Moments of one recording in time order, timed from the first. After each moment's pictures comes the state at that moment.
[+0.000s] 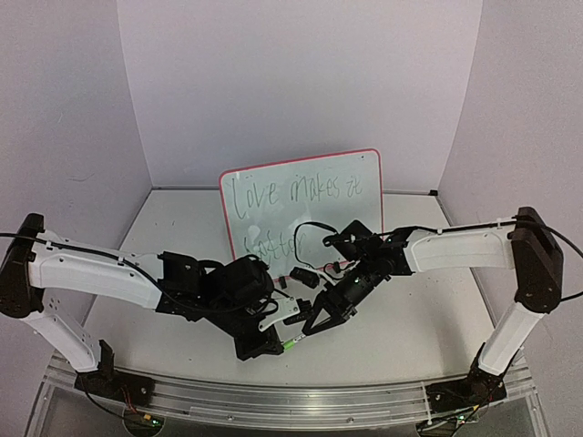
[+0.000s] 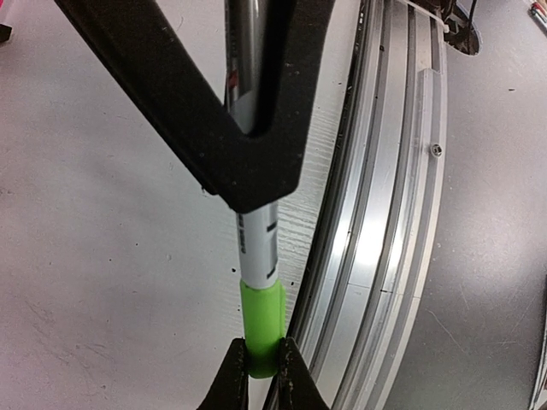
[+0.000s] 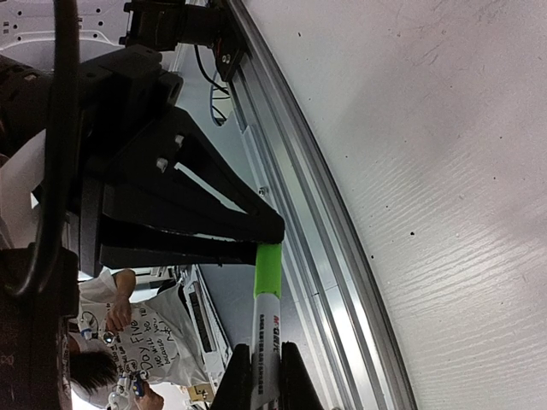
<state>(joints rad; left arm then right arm) -1.29 1.53 1.03 -0.47 0.18 -0.05 0.88 1.72 1.09 -0.48 -1.02 0.31</state>
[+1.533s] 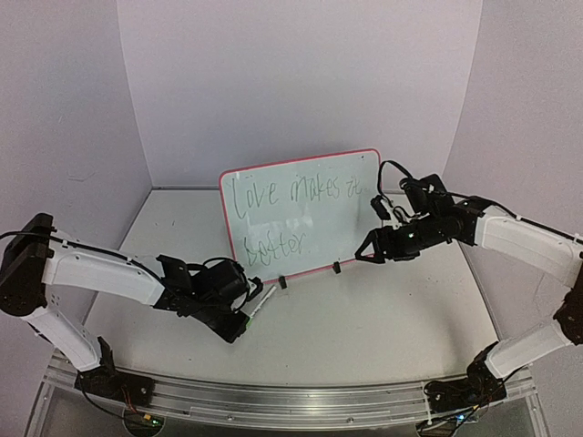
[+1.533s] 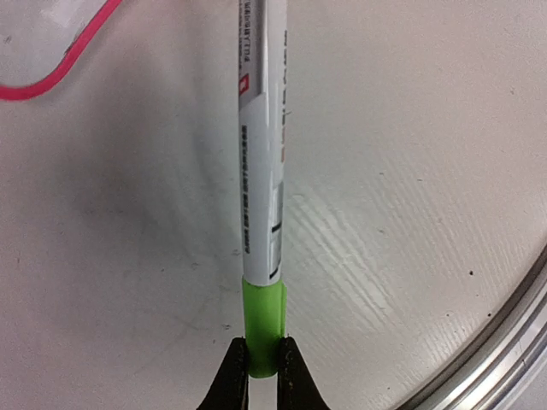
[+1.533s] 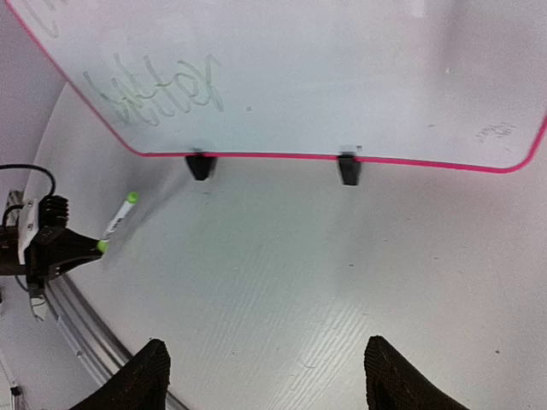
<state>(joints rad) -1.12 1.54 0.85 -0.44 -0.06 -0.41 0.56 1.38 1.08 -0.60 -0.32 0.27</state>
